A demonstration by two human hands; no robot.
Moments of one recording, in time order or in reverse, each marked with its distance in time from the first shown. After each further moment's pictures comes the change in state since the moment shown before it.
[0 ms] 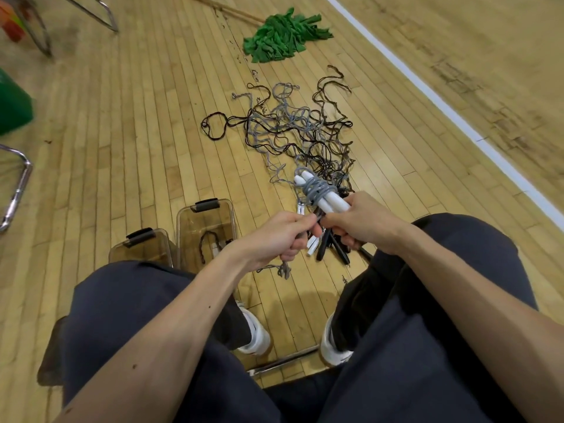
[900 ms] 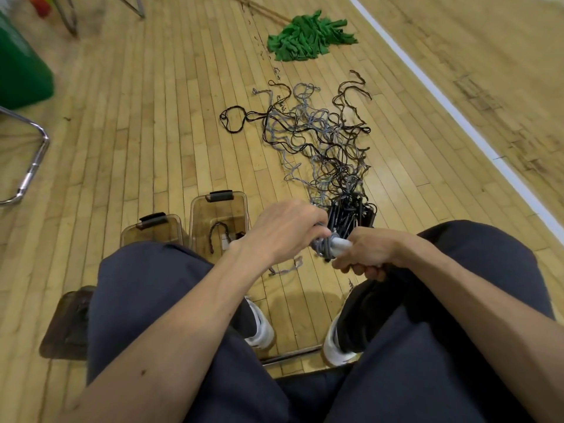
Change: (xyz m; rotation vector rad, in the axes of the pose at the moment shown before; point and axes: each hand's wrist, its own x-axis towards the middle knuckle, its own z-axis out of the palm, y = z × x) left_hand -0.023 -0.001 -0.018 1.125 0.339 0.434; right_hand 0.006 0.006 0.023 -0.476 -0.374 0.292
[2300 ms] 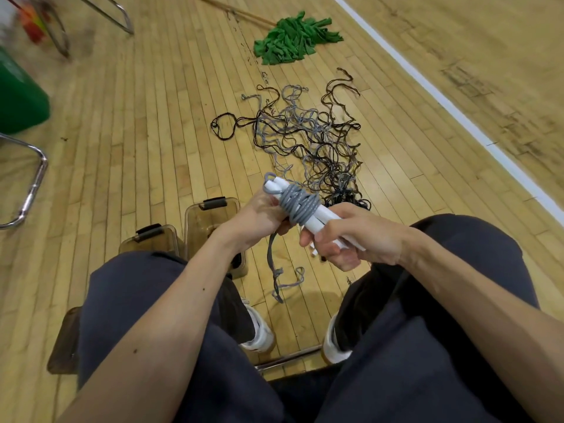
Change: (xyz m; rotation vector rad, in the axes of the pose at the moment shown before) left_hand 0.015 -0.004 -0.004 -0.996 -0.004 -0.356; right_hand -0.039 -0.005 -0.006 0.677 -0.305 -0.613
